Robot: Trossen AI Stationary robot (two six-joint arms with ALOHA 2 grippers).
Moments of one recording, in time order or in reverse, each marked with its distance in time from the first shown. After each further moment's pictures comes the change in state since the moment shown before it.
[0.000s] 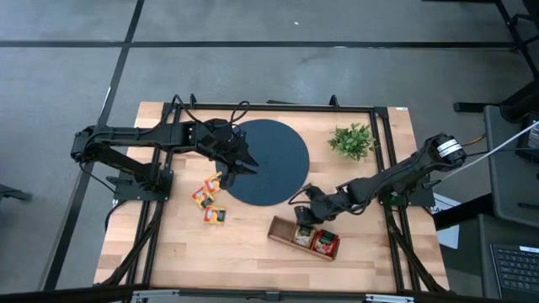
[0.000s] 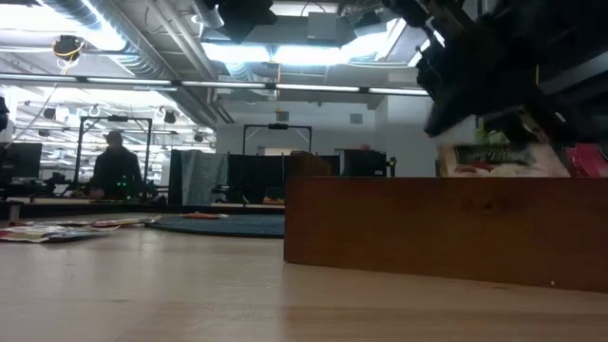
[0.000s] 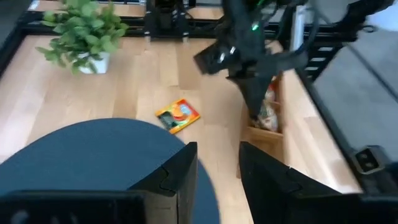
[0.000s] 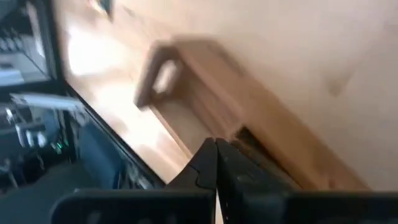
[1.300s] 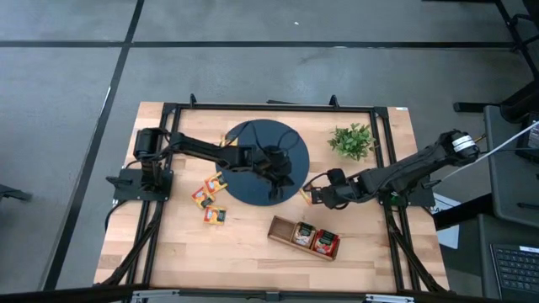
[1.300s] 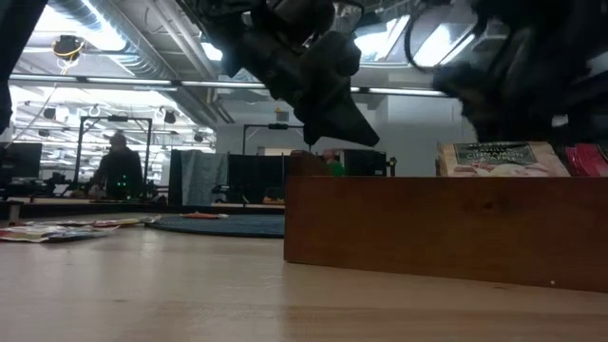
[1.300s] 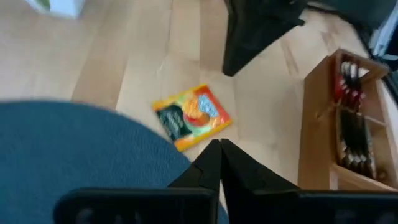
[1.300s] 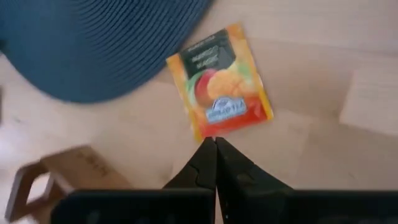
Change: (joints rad) left arm -0.032 0.612 0.076 0.469 -0.065 -0.157; right arm -0.066 -0.170 -0.128 -0.377 0.225 0.041
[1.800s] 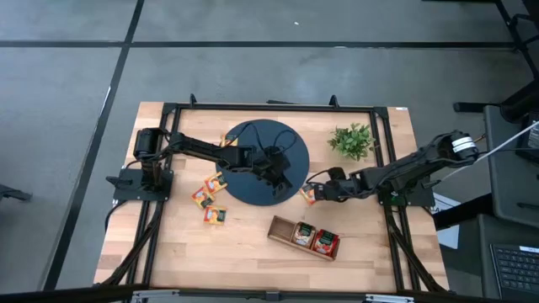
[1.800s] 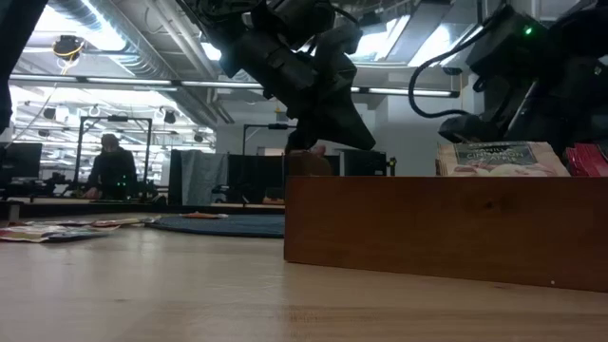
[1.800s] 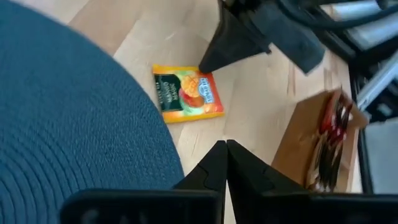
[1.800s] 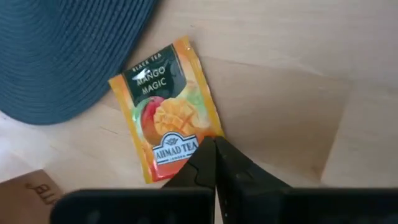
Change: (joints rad) left arm 0.001 0.000 0.000 -0.034 0.027 -0.410; right arm -0.106 0.013 -0.240 0.327 -0.067 -0.122
